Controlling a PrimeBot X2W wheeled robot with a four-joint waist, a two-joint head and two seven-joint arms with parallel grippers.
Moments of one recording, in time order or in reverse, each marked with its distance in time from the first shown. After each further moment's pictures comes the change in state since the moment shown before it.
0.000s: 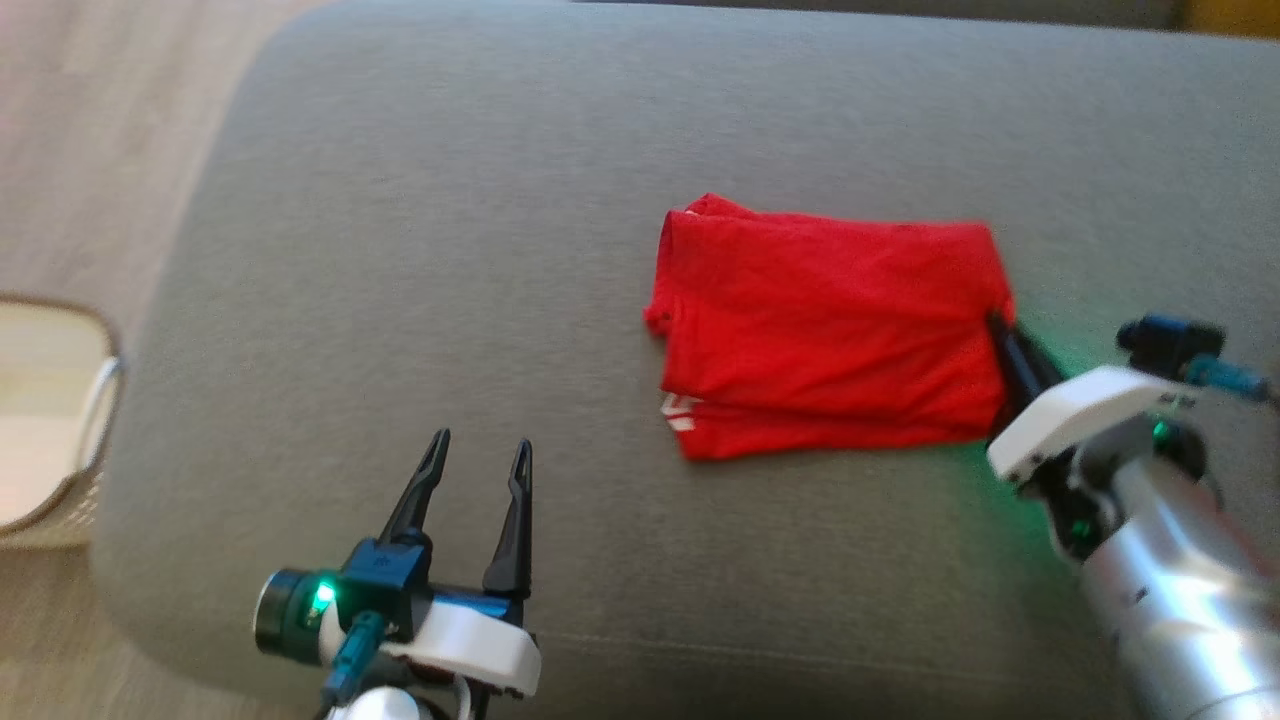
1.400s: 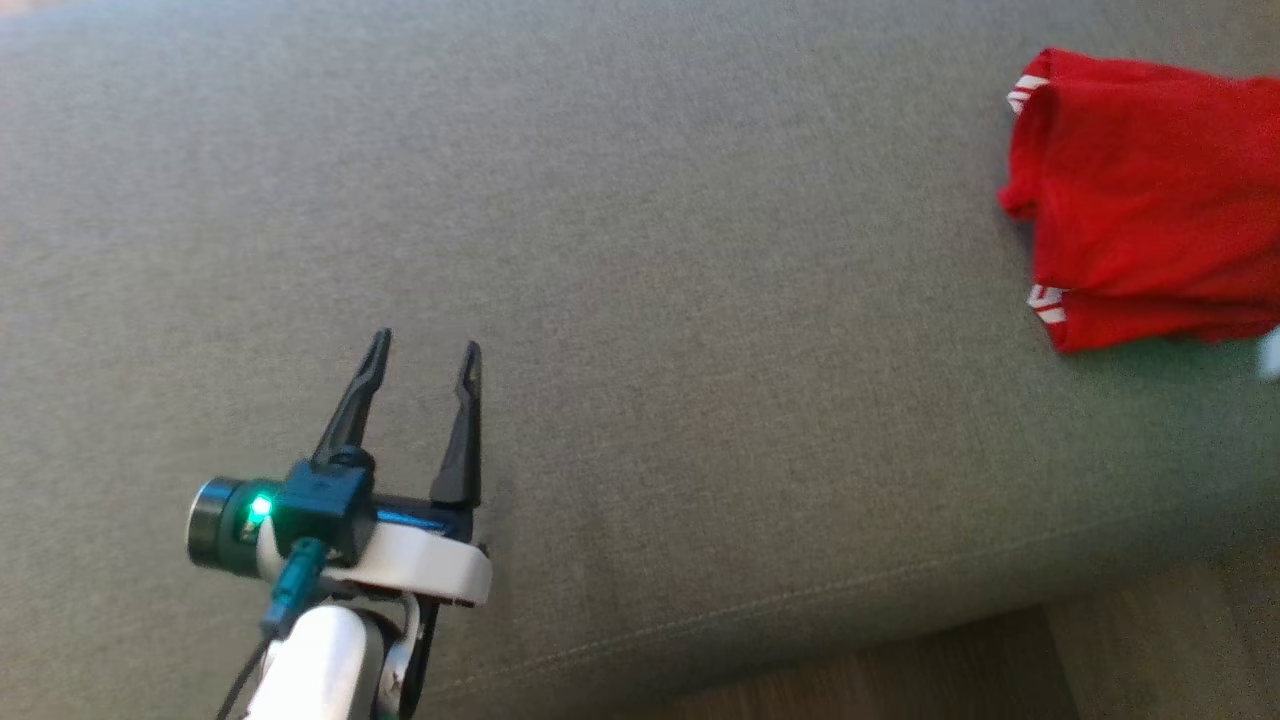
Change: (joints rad) left arm -0.120 0.034 0.077 -0.026 0.040 -0.036 0.000; right arm 0.061 -0.036 -0.616 -0.559 -0.743 0.000 0.083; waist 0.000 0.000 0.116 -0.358
